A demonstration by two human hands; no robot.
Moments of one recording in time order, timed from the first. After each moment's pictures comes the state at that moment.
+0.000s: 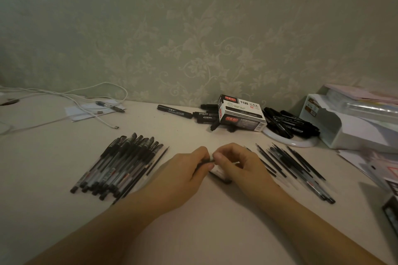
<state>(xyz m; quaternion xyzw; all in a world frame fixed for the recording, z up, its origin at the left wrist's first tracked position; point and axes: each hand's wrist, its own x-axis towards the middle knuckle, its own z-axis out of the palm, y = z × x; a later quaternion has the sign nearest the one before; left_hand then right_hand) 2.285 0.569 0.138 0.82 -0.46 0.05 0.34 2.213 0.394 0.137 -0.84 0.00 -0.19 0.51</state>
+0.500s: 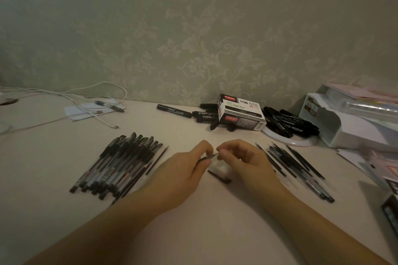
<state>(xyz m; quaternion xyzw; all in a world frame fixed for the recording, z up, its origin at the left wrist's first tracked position) 2.283 0.569 0.142 0.82 -0.46 0.05 0.33 2.212 0.394 0.144 -0.79 0.04 -0.22 0.58</state>
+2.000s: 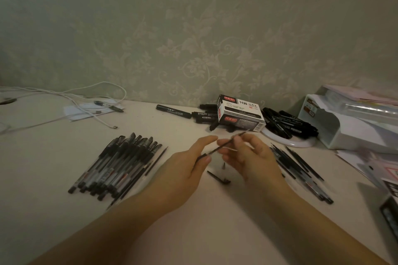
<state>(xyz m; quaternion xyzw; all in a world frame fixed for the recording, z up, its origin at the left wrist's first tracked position) 2.278 0.566 0.144 0.80 -0.44 0.05 0.41 2.211 0.404 0.161 -0.59 0.10 -0.22 0.77</state>
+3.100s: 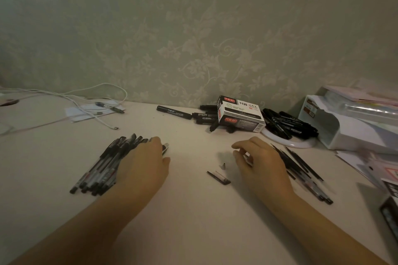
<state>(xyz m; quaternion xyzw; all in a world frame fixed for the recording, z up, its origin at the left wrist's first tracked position) 2.306 0.597 0.152 0.96 -0.16 0.14 0.16 2.203 0.378 0.150 -0.92 0.07 -0.34 0.18</state>
